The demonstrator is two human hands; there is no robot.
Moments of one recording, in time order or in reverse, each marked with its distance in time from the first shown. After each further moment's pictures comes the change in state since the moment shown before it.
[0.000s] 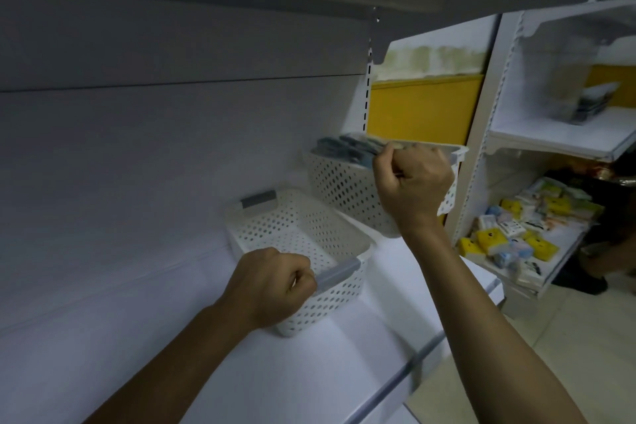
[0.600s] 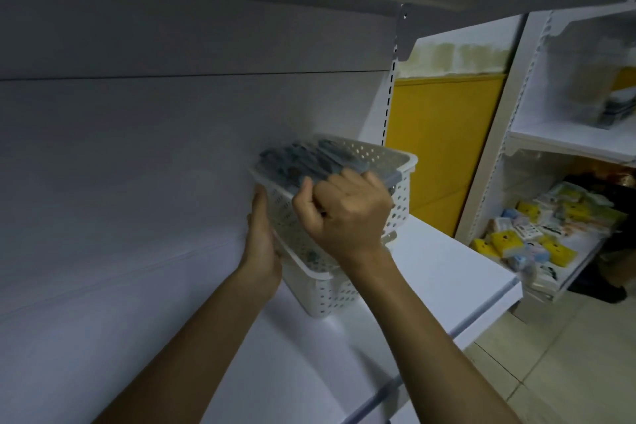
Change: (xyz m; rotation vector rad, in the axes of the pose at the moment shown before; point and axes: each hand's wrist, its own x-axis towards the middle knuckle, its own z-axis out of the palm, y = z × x) left_hand 0.013 -0.002 -0.018 -1.543 0.366 -0.695; right_hand -0.032 -0.113 0.014 0.085 -0.095 -0.145
